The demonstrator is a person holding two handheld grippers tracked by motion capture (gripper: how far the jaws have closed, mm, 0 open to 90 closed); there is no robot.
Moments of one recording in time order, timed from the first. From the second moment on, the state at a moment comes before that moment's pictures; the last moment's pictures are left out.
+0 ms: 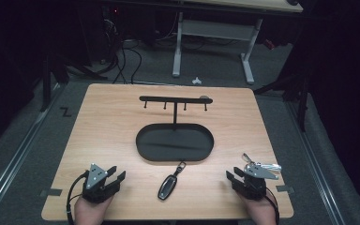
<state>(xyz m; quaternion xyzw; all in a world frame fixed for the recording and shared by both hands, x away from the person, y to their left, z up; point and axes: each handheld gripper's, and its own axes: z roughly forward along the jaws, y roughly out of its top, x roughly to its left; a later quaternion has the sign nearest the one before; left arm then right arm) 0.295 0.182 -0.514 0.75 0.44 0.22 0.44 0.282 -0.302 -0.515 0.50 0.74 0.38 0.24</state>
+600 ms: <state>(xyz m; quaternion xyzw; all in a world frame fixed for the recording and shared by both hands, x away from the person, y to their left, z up) 0.293 0.167 -0.514 0.77 0.42 0.23 0.43 0.279 -0.302 -0.516 0.49 0.74 0.39 0.25</state>
